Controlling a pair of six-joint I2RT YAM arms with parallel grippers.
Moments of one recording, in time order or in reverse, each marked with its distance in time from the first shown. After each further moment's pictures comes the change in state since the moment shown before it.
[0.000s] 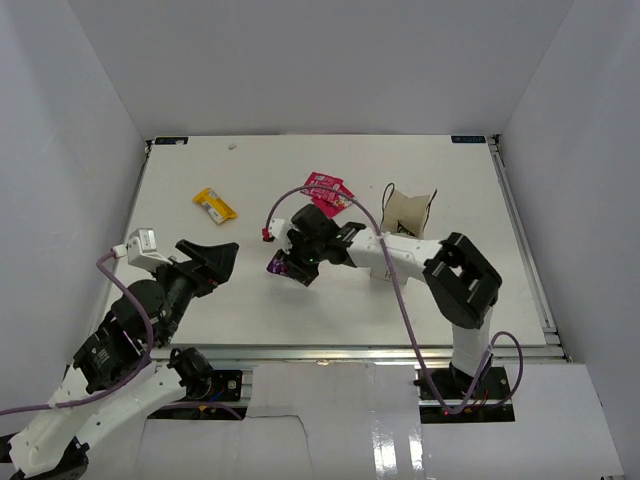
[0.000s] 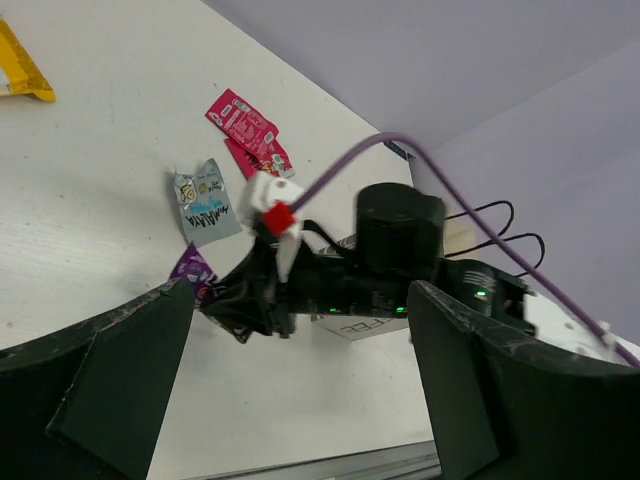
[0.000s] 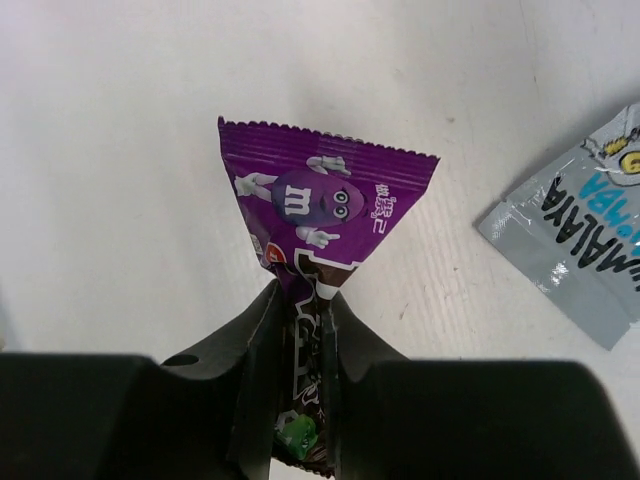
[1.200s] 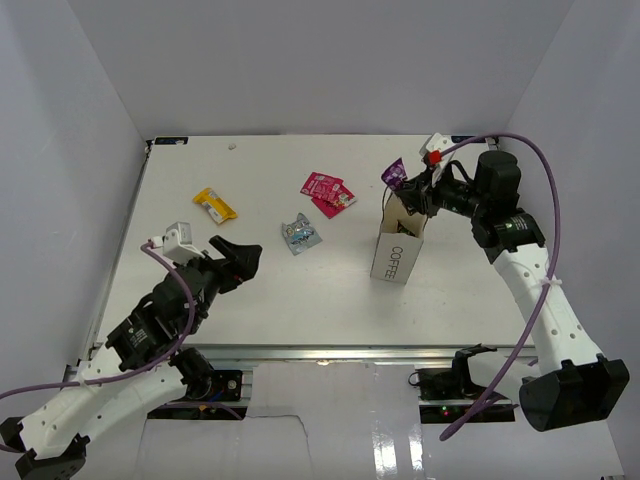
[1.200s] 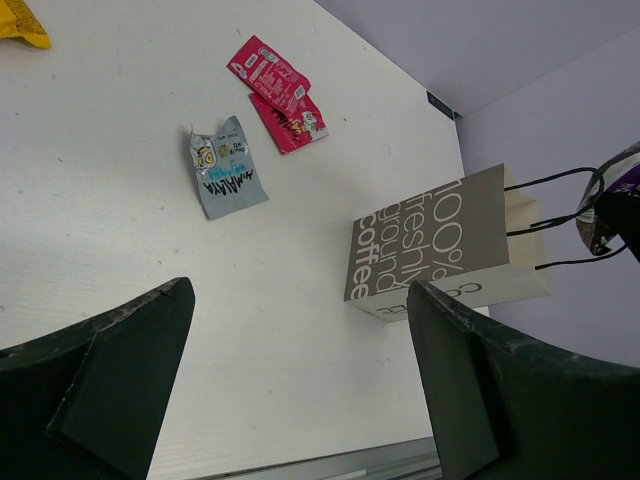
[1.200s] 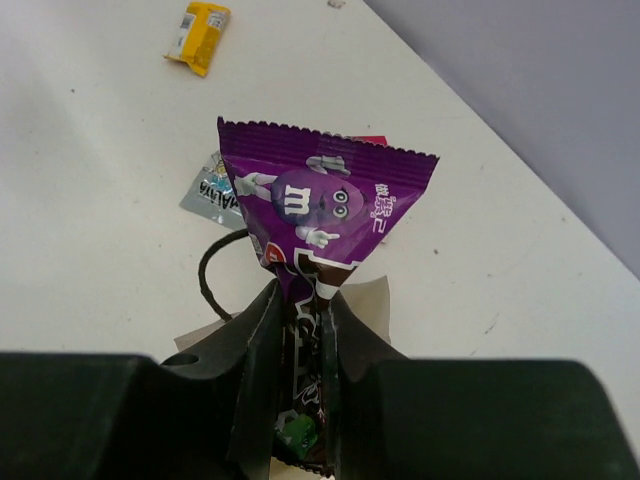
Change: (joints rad) left arm 0.000 0.114 -0.128 0.109 0.022 -0.025; right arm -0.739 -0.848 -0.203 -0.049 -0.474 -0.140
